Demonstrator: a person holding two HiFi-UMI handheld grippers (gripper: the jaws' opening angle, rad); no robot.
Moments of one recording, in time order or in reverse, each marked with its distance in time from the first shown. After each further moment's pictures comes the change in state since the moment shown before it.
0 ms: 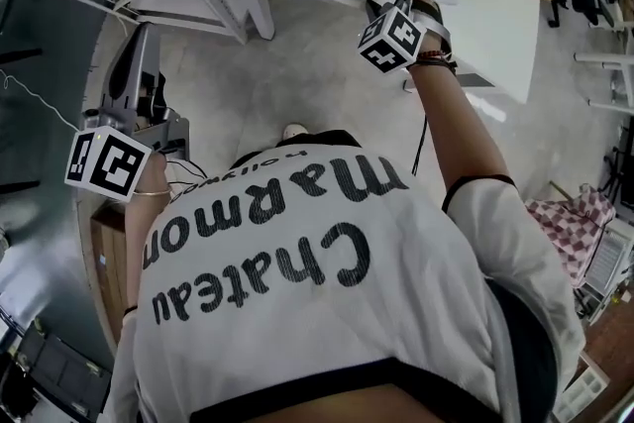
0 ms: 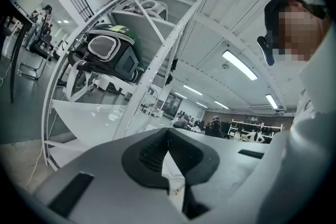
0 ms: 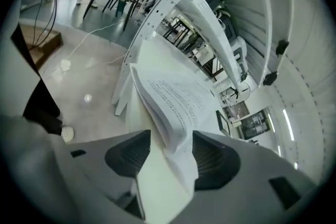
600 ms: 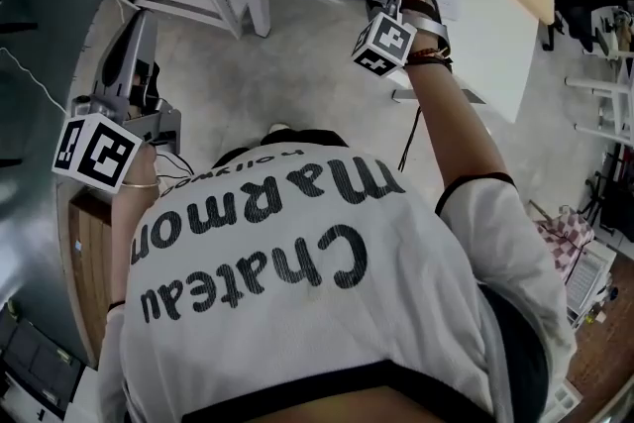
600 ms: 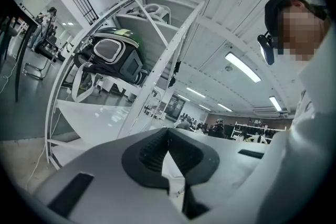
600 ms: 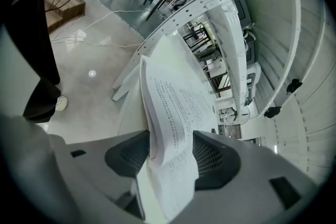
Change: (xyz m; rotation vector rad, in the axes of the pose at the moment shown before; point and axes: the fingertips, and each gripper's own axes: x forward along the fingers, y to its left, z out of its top) left arm -0.008 0.006 0.001 -0.018 -0.031 0.035; right arm 0.012 -0.003 0.019 -0.317 -0.008 -0.059
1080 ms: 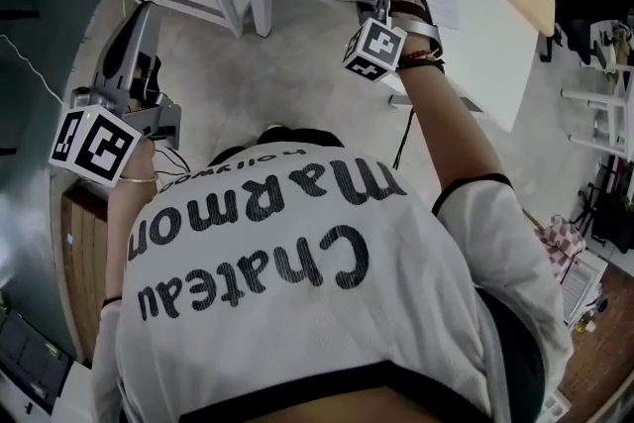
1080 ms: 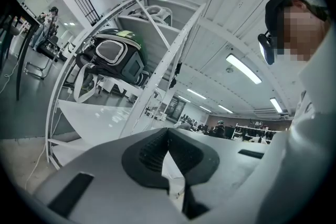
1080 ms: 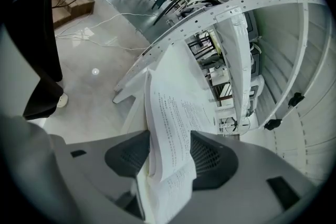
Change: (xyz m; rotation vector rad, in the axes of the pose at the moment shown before) left arm -0.003 0.005 0.004 -0.011 -0.016 0.004; right arm -0.002 0.003 0.035 -0.082 -0.065 -0.014
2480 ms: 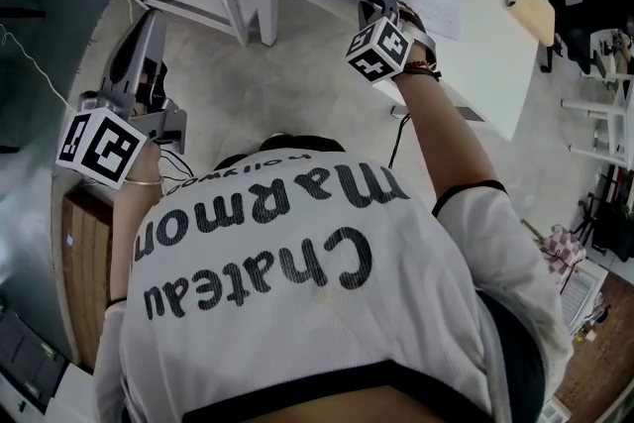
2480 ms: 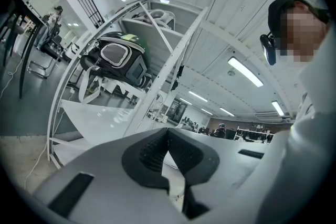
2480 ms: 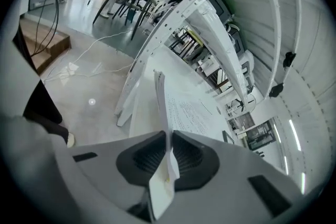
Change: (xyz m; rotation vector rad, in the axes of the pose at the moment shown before) left arm -0.011 0.008 0.000 -0.022 -0.028 0.015; right arm 0.000 -0.004 0.010 0.332 -0.044 0.069
